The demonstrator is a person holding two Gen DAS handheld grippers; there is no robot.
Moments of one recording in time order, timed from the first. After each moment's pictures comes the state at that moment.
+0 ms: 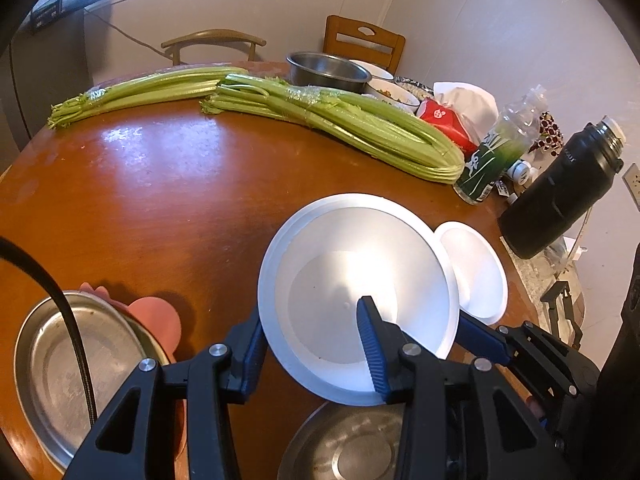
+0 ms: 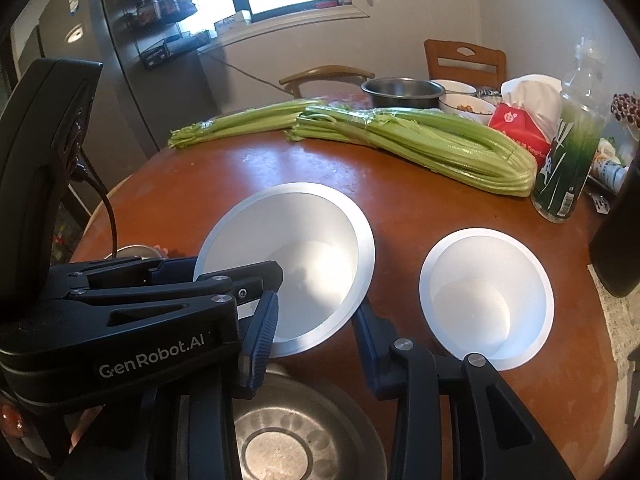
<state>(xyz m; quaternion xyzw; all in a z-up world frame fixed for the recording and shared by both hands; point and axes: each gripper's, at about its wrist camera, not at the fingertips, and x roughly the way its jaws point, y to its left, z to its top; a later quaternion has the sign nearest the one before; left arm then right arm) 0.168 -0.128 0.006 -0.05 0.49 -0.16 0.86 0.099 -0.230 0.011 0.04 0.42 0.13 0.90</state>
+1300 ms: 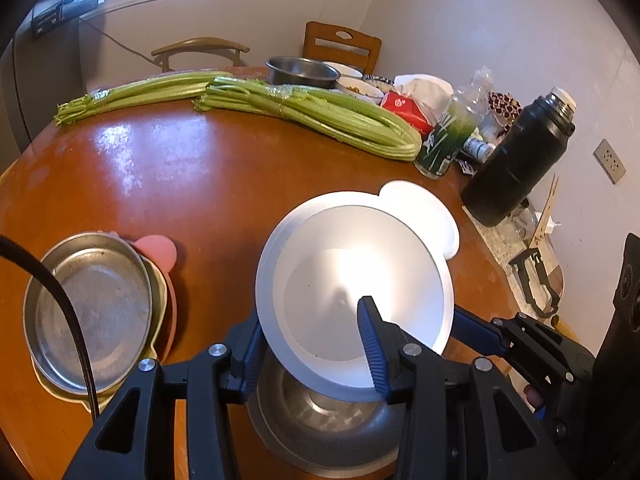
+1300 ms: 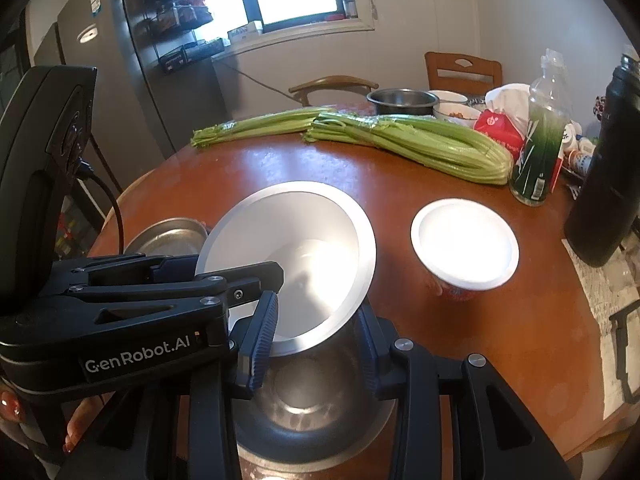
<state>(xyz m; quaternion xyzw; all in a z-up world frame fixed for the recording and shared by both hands) 0.093 -0.129 0.022 -0.04 0.48 -0.19 0.86 0.020 -0.234 0.029 0.04 0.41 0.13 0.90</state>
